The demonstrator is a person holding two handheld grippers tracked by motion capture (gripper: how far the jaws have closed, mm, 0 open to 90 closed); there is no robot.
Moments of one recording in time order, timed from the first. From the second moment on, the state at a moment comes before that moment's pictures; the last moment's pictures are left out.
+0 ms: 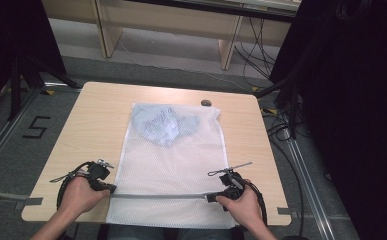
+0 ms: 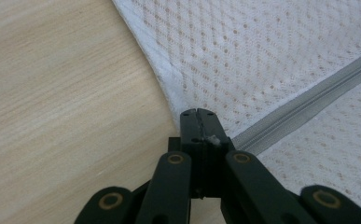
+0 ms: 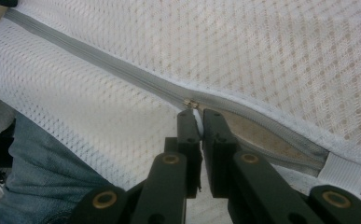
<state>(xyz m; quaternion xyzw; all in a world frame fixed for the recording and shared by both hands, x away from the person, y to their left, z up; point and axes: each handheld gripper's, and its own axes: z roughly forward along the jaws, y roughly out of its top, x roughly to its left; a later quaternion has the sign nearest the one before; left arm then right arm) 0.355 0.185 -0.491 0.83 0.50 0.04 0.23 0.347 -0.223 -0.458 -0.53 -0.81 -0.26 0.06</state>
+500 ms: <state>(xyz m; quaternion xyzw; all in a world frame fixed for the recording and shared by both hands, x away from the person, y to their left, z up) 0.355 0.185 -0.491 0.83 0.50 0.04 0.23 0.347 -0.227 -0.457 -0.53 -0.81 -0.26 0.06</state>
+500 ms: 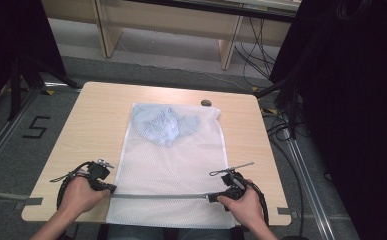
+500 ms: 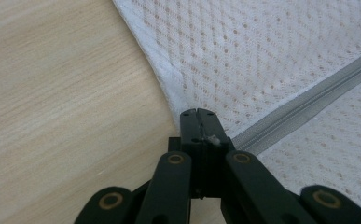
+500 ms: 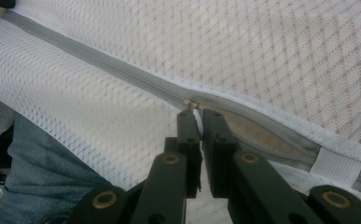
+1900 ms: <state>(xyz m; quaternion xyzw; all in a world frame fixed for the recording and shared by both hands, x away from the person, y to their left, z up) 0.357 0.186 -0.491 0.84 0.49 0.04 0.23 0.348 -0.240 -0.455 -0.55 -0.79 -0.26 0.07</state>
